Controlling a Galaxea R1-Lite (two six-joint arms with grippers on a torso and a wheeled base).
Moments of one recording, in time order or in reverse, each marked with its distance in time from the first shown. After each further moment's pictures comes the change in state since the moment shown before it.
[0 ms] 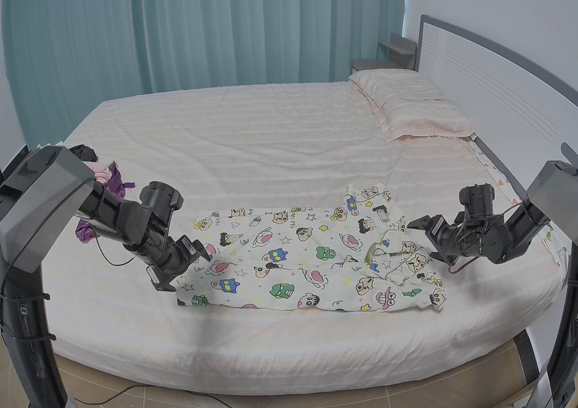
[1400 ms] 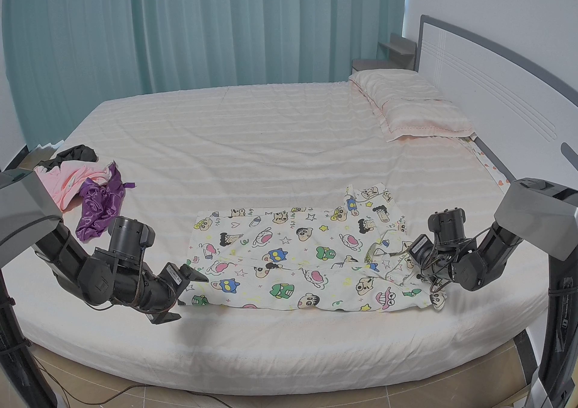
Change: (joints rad) left arm -0.018 -0.177 0.489 -0.467 -0.154 -0.094; right arm 0.124 0.081 0.070 -0.138 -0.348 0.166
